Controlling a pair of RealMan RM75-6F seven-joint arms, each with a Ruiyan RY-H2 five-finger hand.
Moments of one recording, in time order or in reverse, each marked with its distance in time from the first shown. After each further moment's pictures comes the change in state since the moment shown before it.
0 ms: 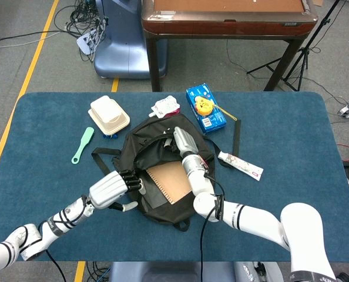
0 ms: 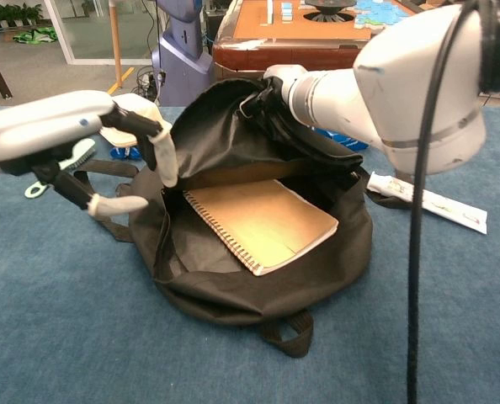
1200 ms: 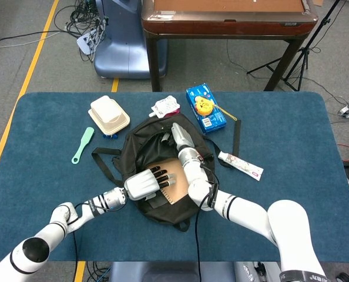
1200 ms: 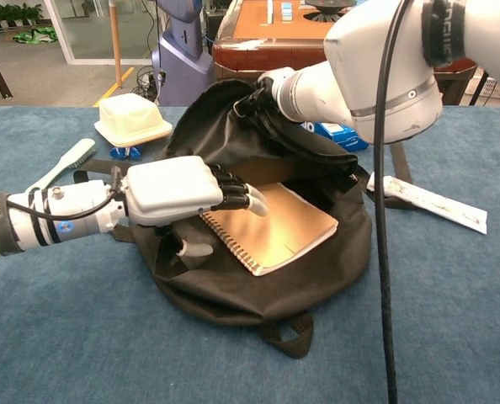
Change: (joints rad) left arm -0.222 -0.470 0.147 0.753 -0.038 -0.039 0.092; right arm 0.102 -0.030 0.014 0.191 0.161 -0.137 0.008
